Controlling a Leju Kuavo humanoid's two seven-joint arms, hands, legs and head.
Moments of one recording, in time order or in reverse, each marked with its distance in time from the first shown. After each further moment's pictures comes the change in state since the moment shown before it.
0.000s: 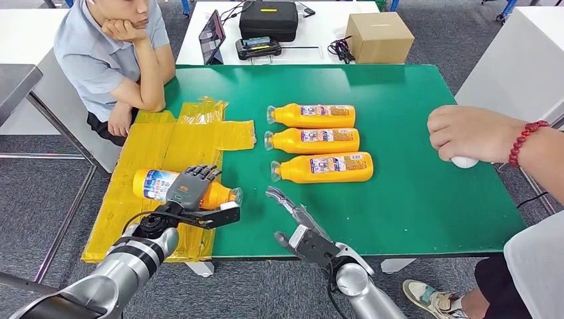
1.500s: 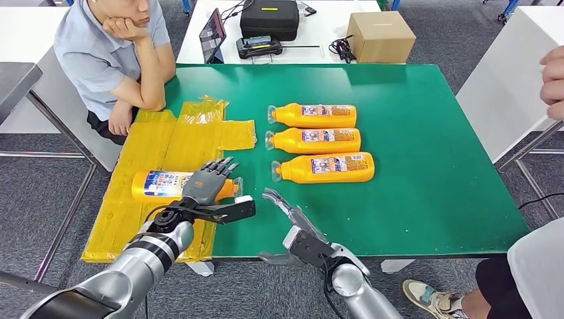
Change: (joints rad) left arm -0.016 -0.101 0.032 -0.013 0.104 0.009 -0.085; right arm -0.004 0.016 0.006 0.028 0.033 -0.017 0.008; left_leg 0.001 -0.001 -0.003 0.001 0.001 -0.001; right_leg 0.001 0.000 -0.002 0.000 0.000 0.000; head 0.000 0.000
